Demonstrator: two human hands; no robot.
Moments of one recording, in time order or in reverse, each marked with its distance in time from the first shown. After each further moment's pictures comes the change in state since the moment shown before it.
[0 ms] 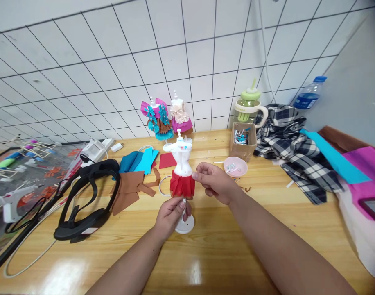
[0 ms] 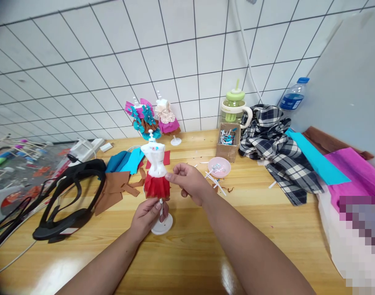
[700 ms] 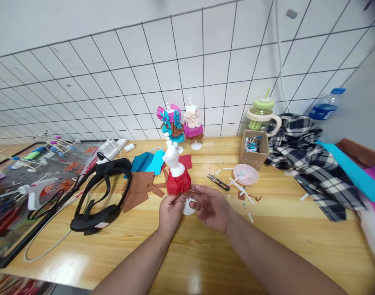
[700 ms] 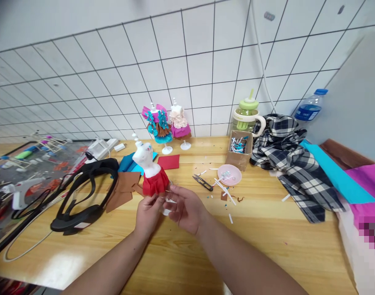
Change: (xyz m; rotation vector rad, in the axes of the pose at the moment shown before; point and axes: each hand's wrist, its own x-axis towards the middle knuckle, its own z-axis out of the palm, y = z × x) left_hand 0.009 0.001 -0.013 0.324 0.547 0.128; right_hand -0.004 0.036 0.035 0.705 -0.144 0.402
